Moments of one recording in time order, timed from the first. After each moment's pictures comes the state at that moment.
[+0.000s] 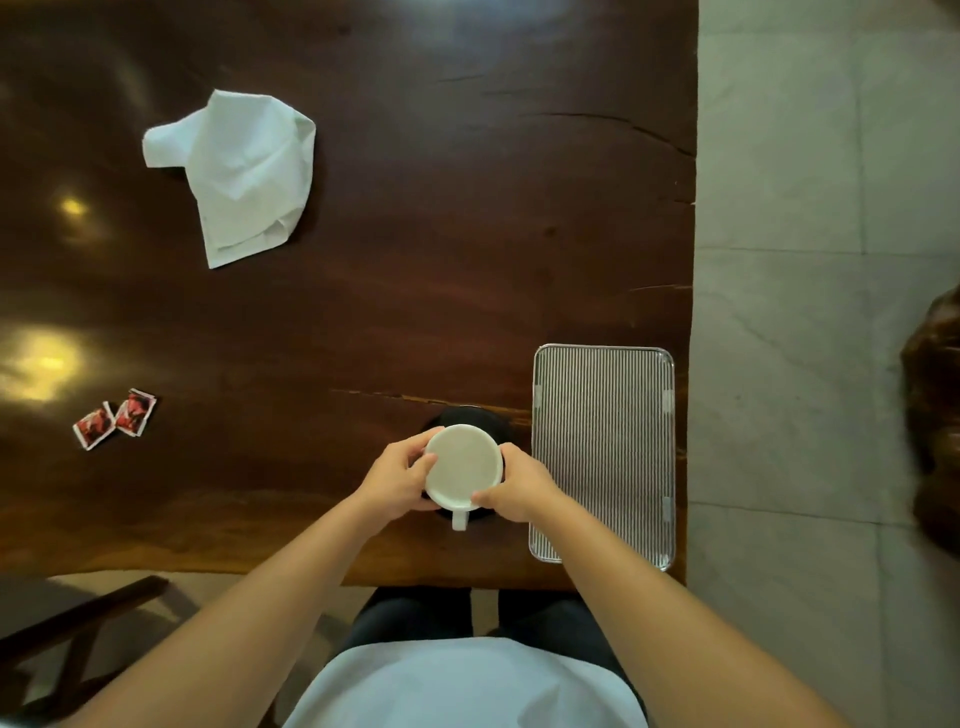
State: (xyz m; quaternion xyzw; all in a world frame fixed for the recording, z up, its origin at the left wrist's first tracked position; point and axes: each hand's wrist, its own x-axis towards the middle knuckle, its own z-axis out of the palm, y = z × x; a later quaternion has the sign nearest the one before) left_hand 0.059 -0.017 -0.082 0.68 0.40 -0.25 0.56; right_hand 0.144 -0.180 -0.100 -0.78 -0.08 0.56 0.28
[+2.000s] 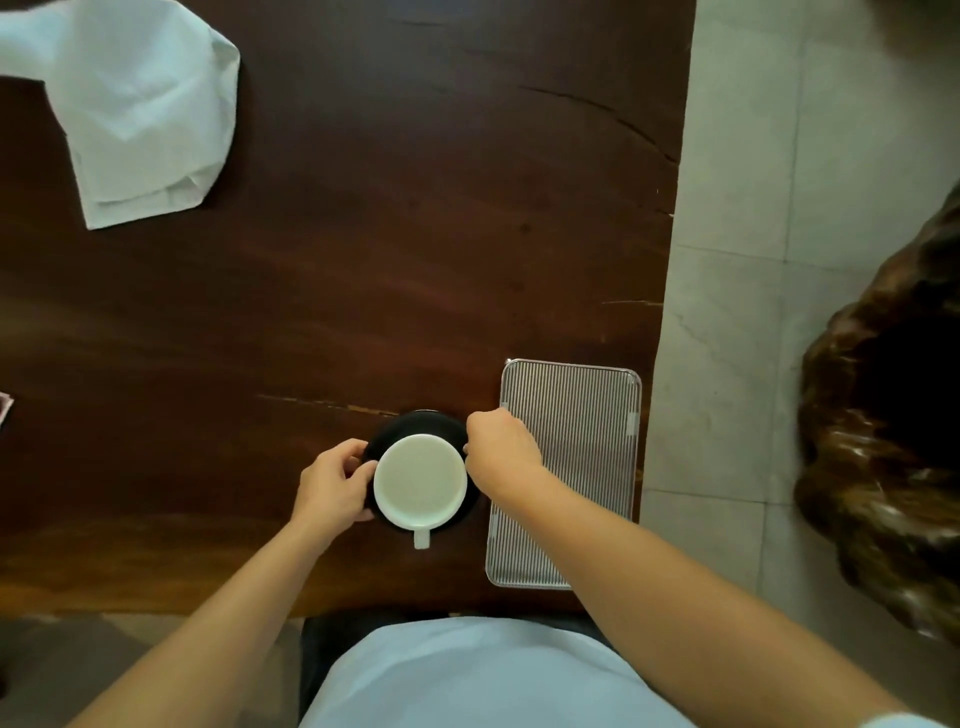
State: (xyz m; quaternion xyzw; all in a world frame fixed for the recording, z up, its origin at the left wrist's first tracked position) left_hand 0.068 0.002 -0.116 0.67 0.52 -0.24 0.47; right_hand 0.208 -0.141 -0.094 -0.88 -0.24 0.42 0.02
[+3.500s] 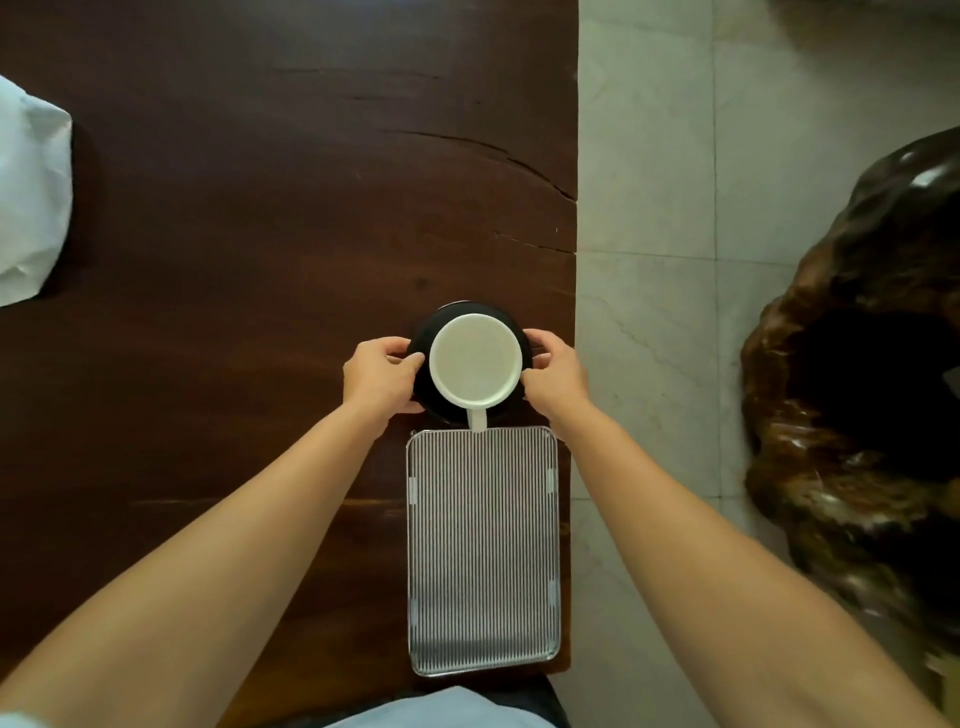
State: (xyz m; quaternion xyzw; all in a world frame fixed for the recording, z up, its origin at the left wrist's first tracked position) left_hand 0.321 -0.042 -0.139 0.65 0.49 -0.18 0.55; right_hand 0.397 -0.227 -0.132 -0.86 0.15 0.33 0.35
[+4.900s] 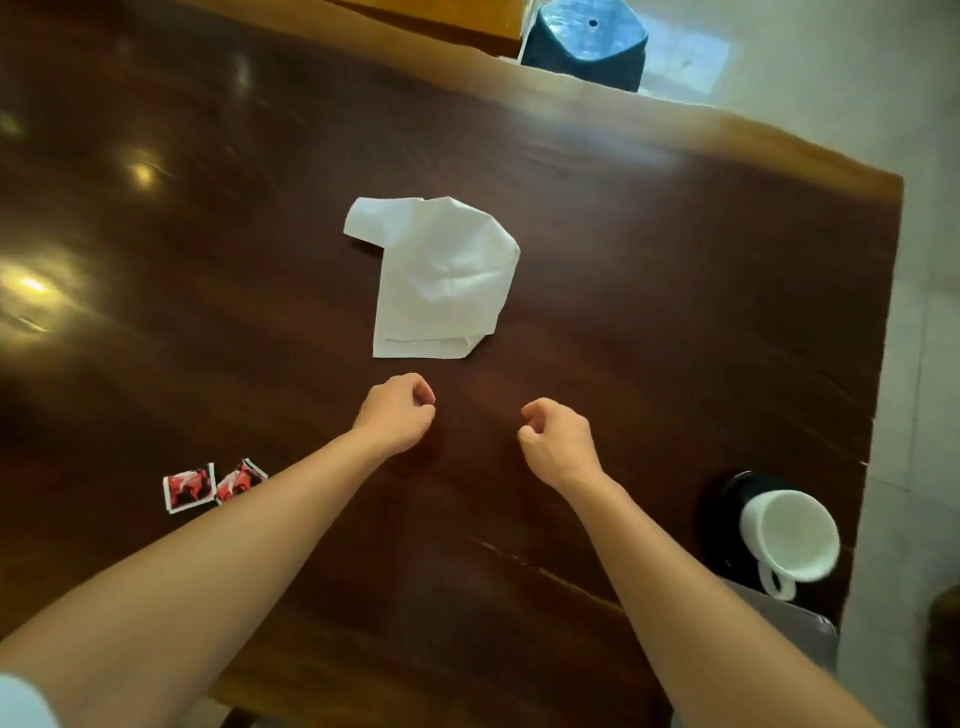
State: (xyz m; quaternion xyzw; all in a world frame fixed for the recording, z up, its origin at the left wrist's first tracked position) left_hand 0.136 0.296 -0.046 0.78 0.47 -0.15 0.38; right_hand 0.256 0.125 -0.045 -0.88 -0.18 0.37 0.23
